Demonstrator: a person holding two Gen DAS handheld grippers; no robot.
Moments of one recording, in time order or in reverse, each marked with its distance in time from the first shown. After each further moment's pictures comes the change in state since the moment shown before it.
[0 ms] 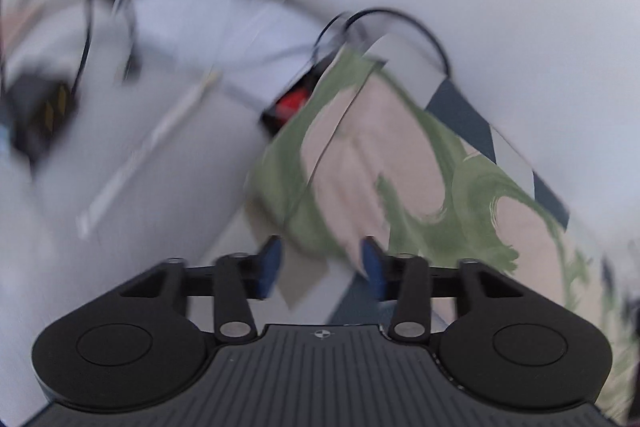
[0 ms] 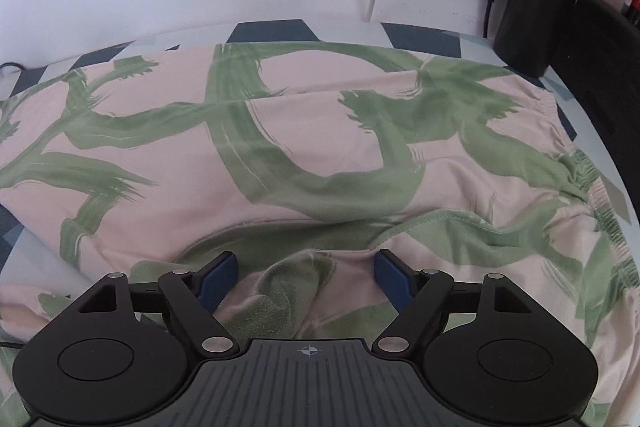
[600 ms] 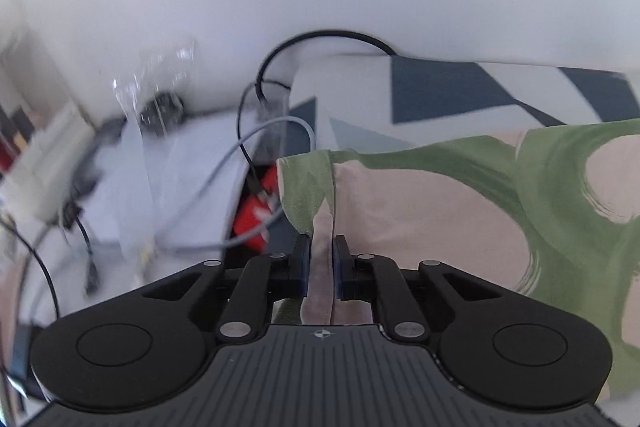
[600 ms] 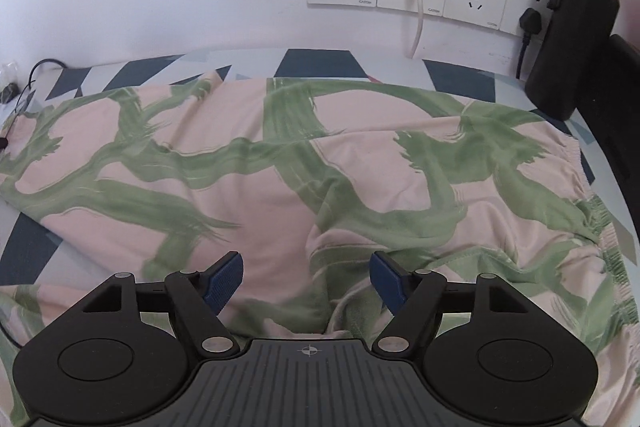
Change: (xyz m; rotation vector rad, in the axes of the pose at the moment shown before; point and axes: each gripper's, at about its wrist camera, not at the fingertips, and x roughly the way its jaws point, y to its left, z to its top) left arm 0.068 -0.092 0.017 0.720 -0.235 0.312; right arm -0.025 0.025 0.016 -0.064 -0.041 0.075
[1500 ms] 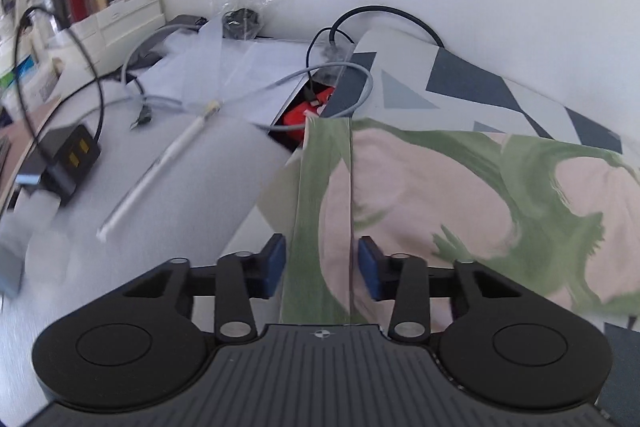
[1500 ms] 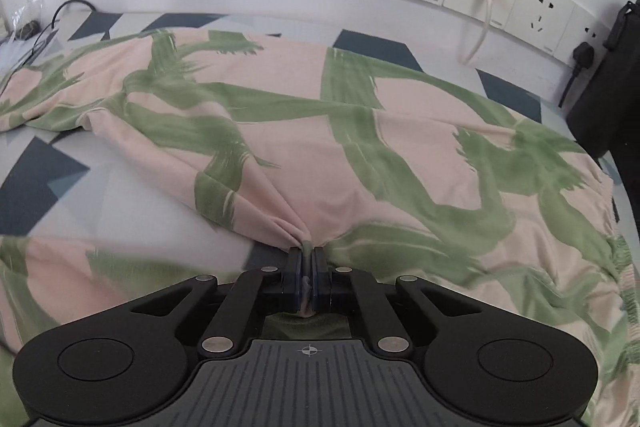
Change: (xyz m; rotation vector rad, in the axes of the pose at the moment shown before) left arm -0.059 0.022 -0.070 -0.315 0.055 -0.048; right arm 0.019 0.034 -0.010 -0.179 0.048 -0.007
